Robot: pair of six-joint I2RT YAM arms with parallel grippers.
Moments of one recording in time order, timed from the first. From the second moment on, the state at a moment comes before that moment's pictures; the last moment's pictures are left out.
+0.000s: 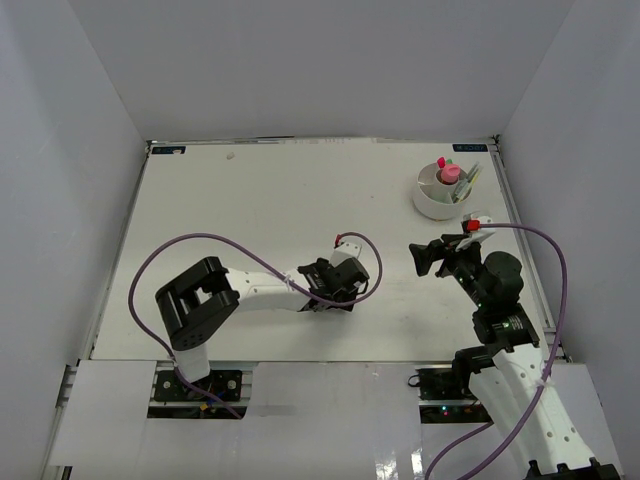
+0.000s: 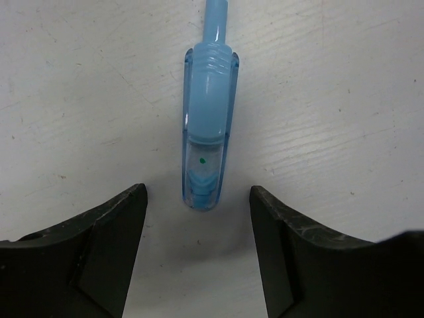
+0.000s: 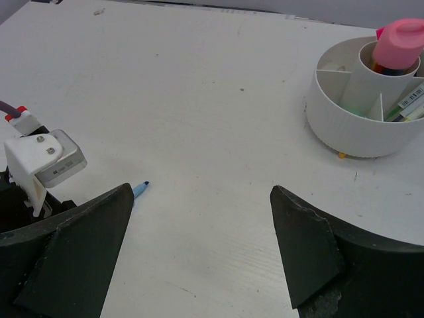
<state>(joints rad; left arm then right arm) -1.11 1.78 1.03 -0.28 -0.44 -0.61 0.22 0.50 0.45 -0.08 -0.23 0.11</state>
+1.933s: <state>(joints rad) -1.10 1.57 0.97 -0.15 -0.46 -0.33 0.22 0.76 0.51 -0.06 -0.57 0.11</state>
